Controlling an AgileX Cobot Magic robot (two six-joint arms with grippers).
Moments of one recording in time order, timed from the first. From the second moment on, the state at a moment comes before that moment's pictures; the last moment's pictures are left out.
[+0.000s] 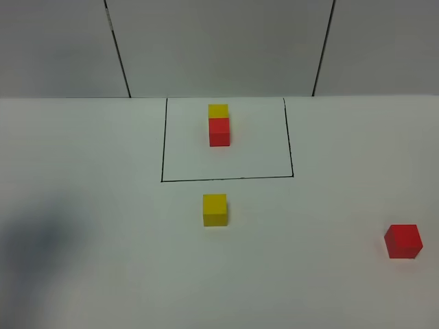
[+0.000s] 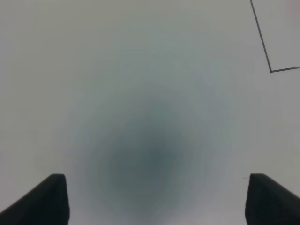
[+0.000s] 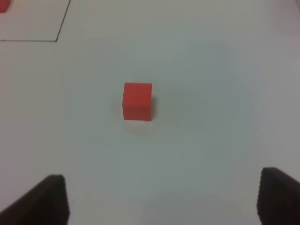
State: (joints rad) left arm 0.15 1.14 -1.04 -0.20 0.80 0.32; right arm 0.01 0.01 -0.50 0.00 1.07 -0.01
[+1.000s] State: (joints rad) left arm 0.08 0.21 -0.61 -0.19 1.04 0.26; right arm 0.01 0.01 -0.50 0.00 1.07 -0.01
